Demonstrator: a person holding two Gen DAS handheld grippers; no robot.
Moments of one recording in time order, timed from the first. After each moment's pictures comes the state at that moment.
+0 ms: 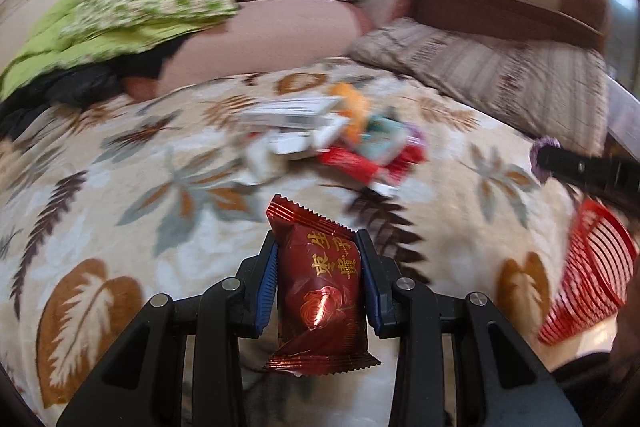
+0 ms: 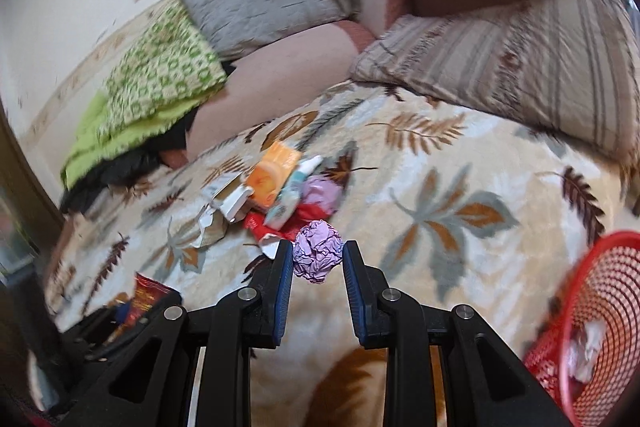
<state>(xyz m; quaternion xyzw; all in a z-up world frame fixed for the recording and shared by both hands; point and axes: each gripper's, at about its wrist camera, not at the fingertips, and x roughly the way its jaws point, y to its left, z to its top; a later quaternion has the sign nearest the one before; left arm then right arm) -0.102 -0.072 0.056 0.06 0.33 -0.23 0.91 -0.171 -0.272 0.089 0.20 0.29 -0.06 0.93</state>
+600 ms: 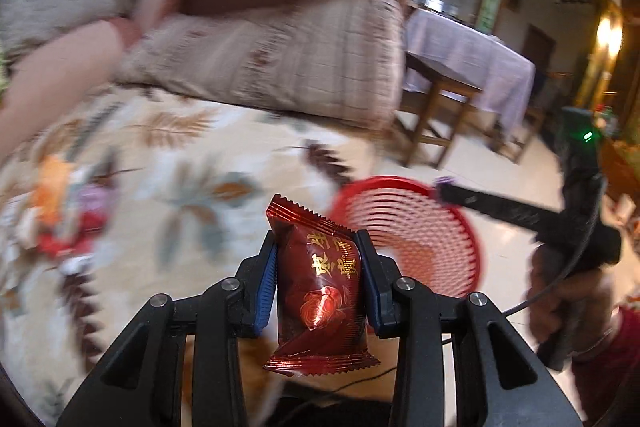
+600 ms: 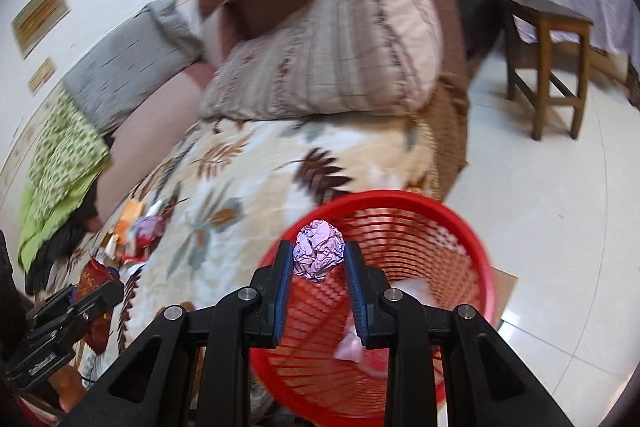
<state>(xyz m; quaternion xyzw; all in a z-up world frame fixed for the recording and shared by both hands) -0.202 -0.280 0.115 0.11 0.35 -0.52 0.77 -0.351 -0.459 0.086 0.30 0.29 -0.22 0.88</state>
